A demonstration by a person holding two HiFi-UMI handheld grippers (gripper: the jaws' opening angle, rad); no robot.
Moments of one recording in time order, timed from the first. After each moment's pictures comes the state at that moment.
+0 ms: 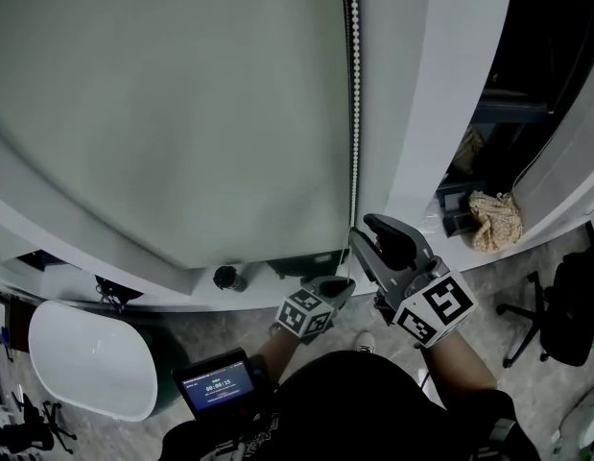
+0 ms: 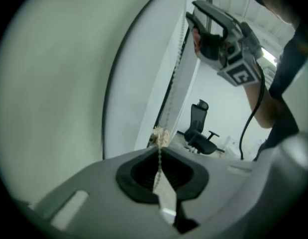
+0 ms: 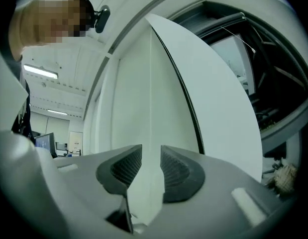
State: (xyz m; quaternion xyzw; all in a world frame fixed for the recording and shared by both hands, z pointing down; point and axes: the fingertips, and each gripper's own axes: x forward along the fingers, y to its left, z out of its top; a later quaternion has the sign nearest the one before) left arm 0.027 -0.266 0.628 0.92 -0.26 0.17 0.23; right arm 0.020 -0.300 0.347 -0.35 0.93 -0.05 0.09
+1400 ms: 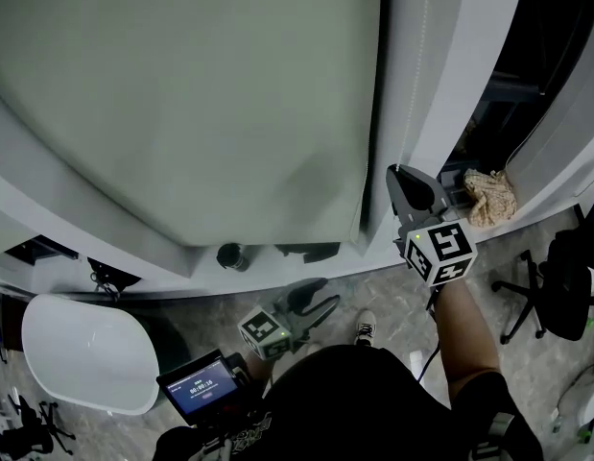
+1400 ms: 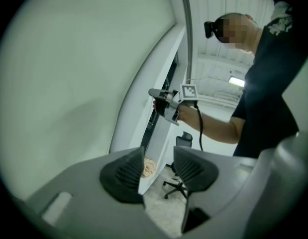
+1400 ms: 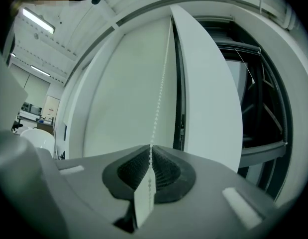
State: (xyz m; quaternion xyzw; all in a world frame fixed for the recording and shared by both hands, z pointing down) left arm -0.063 -0.163 0.551 0.95 -0.24 -0.06 0.17; right arm 0.038 -0.333 0.379 -0.49 0.87 0.05 -0.01
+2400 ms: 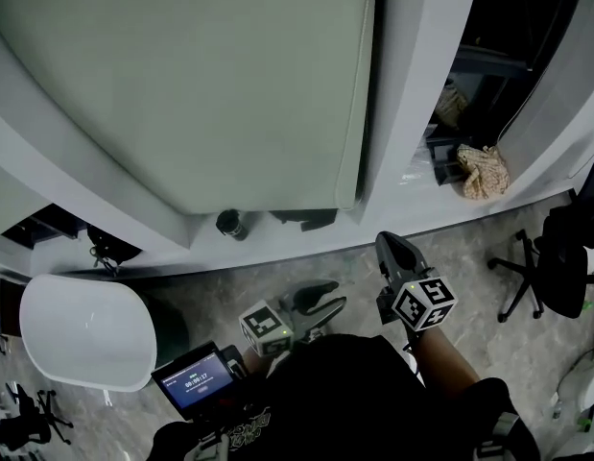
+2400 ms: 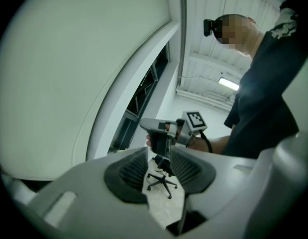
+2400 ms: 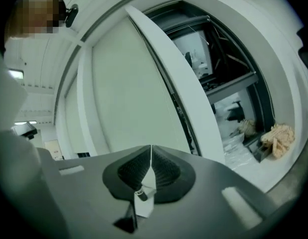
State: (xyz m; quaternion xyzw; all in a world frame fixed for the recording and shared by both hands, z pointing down) left arm -0.045 -0.050 0.548 0.96 -0.19 -0.05 0.18; right arm 0.037 -0.156 0.515 -0.48 0.85 -0.19 0.06
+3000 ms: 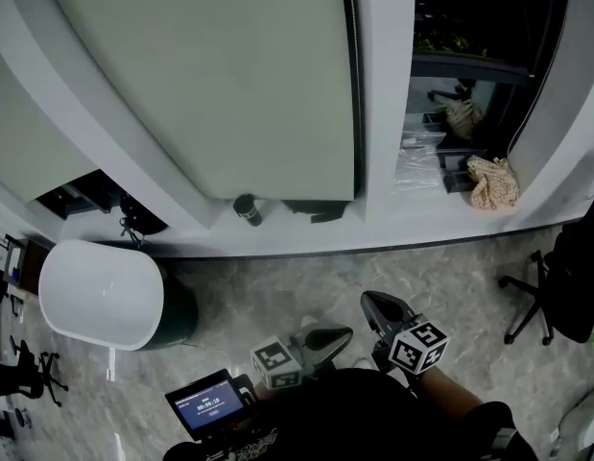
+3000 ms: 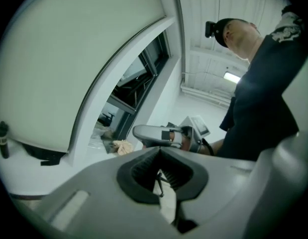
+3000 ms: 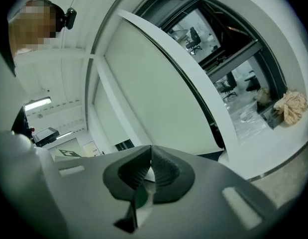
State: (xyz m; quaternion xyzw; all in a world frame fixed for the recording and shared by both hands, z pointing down) left arm 0.056 0.113 0.542 0.95 -0.23 -0.04 0.22; right arm 0.068 0.031 0.547 -0.32 0.90 -0.29 0.04
